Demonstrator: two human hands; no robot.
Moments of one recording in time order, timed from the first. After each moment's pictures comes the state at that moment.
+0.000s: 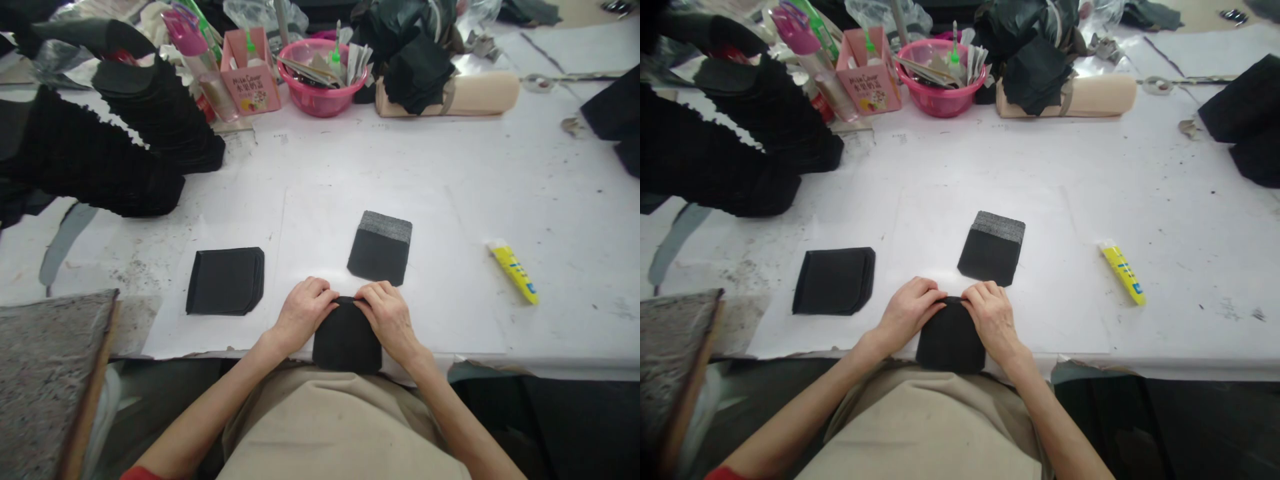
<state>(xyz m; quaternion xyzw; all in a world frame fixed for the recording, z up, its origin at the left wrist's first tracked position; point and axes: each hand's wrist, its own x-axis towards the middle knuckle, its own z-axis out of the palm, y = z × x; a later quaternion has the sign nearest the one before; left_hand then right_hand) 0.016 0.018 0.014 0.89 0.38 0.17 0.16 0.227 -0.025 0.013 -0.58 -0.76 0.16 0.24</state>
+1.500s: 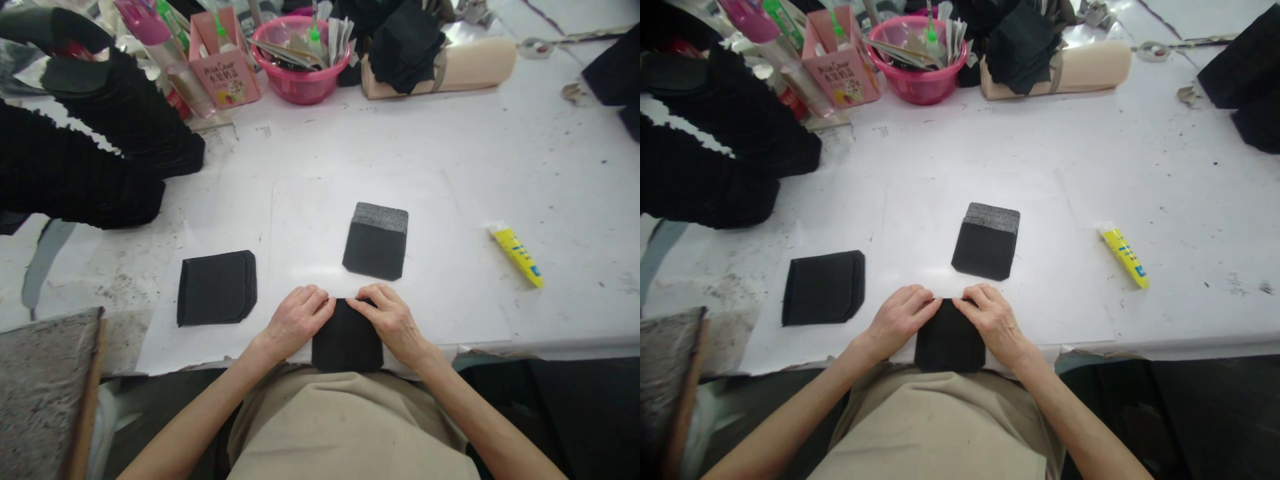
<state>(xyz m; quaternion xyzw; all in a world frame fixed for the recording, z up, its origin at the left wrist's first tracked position) 0.002 0.019 0.015 0.96 0.23 0.13 0.02 0.237 -0.038 0.005 -0.49 -0.81 0.14 0.28</state>
